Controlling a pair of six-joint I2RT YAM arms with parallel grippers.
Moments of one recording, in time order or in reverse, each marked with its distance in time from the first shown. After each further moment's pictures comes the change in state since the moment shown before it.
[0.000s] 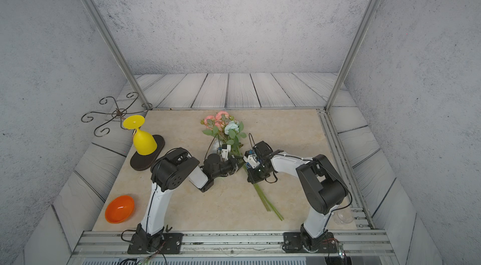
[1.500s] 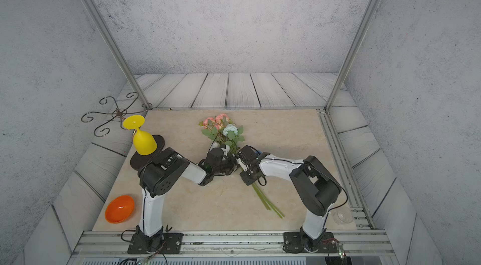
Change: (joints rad) left arm 0.002 -0.135 0.036 -0.423 -0.038 0.034; right arm 0.162 0.006 0.050 0.003 0.339 -0.038
